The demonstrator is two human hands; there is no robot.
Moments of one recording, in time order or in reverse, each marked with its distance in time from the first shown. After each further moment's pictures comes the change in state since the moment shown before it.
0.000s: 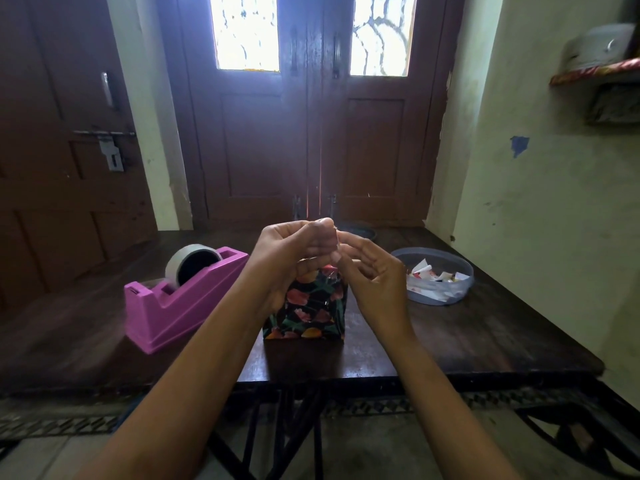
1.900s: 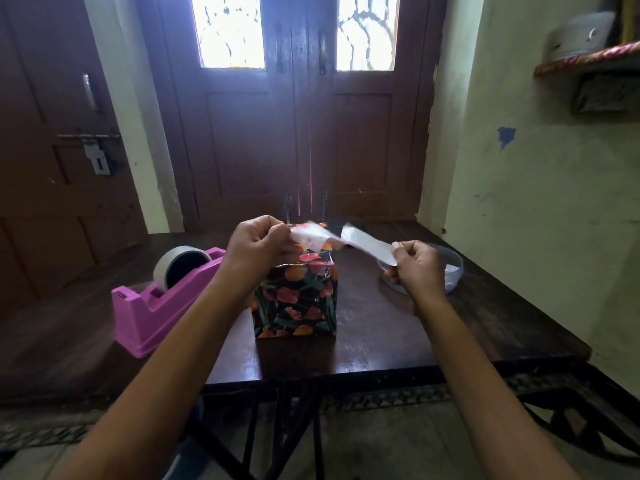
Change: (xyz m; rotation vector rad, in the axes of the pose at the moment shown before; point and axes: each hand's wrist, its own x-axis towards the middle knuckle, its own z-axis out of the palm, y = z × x) left_hand 0.013 -0.009 -0.019 0.252 0.072 0.159; right_hand 0.030 0.040 -0.067 -0.299 0.319 0.477
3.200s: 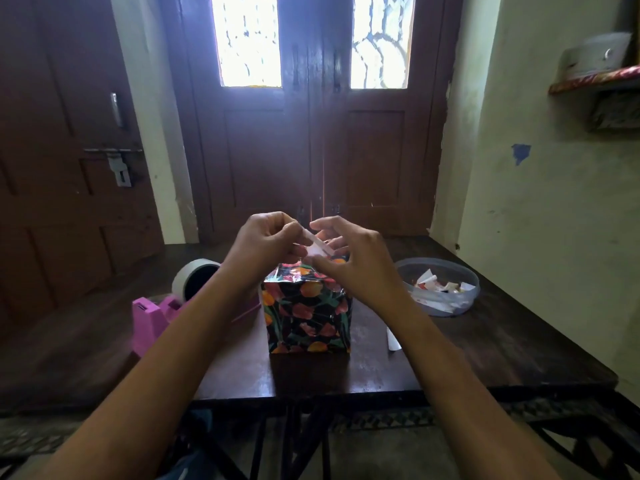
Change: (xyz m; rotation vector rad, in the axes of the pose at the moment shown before) left_hand 0.013 0.022 -0.016 0.213 -0.057 0.059; right_hand -0.035 -0.070 0.051 -0.259 -0.386 -0.746
